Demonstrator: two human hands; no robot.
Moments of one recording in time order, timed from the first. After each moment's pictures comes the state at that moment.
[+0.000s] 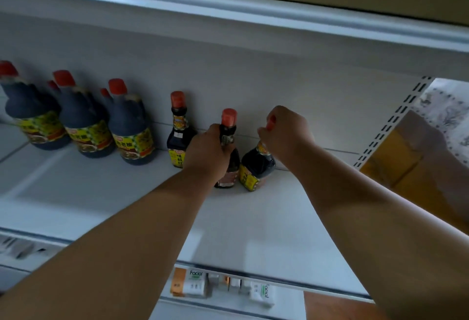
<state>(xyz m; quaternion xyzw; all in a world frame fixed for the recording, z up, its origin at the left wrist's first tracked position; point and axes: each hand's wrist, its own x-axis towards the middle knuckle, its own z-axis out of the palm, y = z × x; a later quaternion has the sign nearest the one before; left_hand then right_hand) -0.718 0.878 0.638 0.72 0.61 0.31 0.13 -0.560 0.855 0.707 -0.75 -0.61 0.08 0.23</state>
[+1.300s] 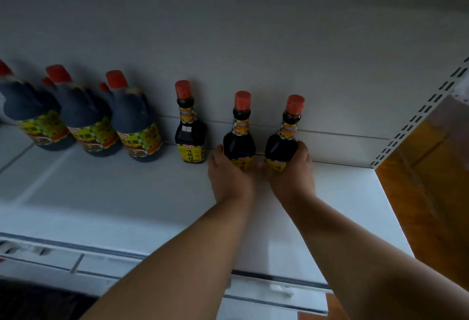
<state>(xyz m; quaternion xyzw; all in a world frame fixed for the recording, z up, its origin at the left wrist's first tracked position) -0.686 0.858 0.571 0.50 0.68 0.42 0.33 -0.574 0.836 0.581 -0.78 -0.45 0.20 0.39</state>
